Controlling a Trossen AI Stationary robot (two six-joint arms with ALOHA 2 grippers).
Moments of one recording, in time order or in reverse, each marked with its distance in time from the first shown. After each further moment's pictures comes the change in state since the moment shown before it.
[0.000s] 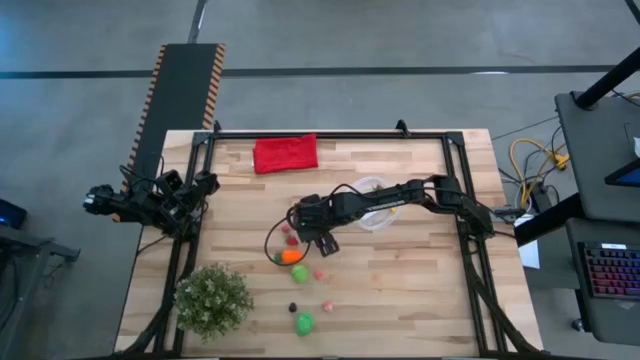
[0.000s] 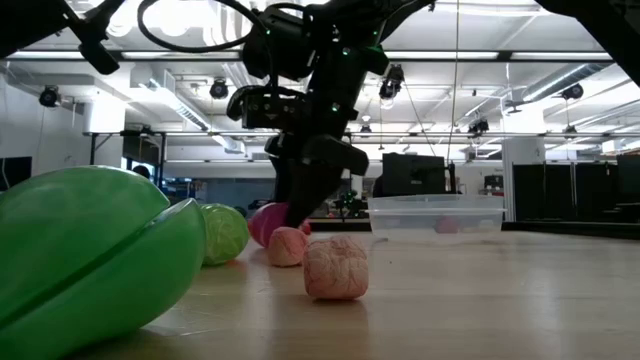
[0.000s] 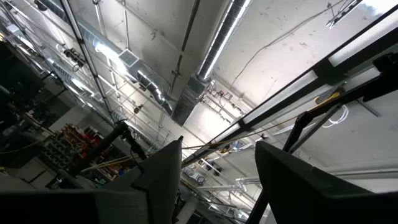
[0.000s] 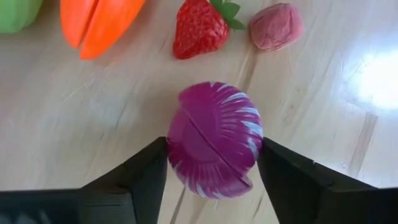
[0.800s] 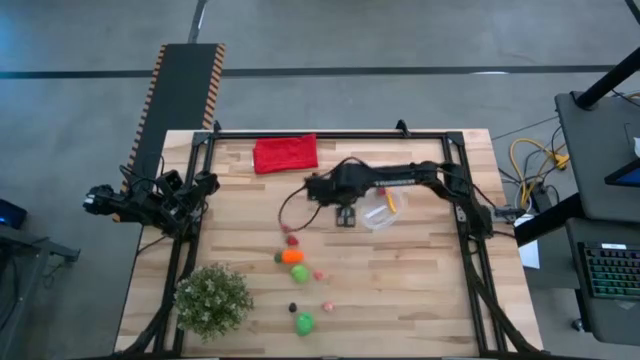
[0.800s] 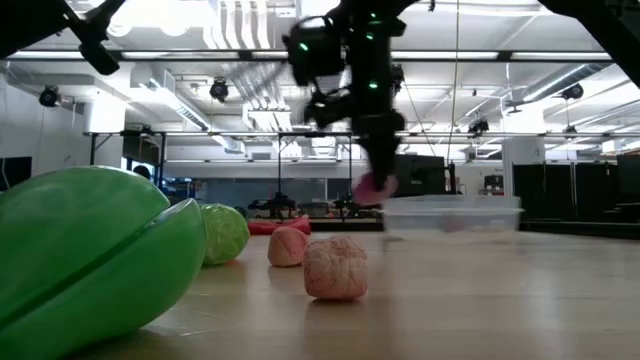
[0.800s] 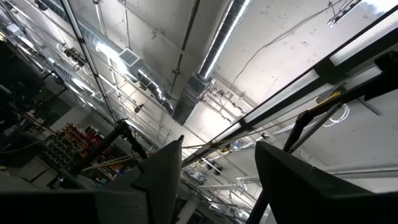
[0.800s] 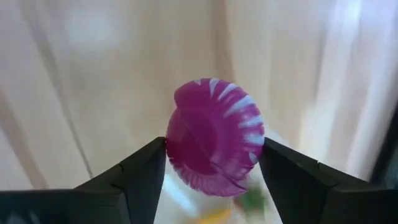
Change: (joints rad) left arm 0.000 0.000 0.000 -0.006 0.000 0.001; right arm -0.142 -0.098 0.086 -0.622 0.189 0.386
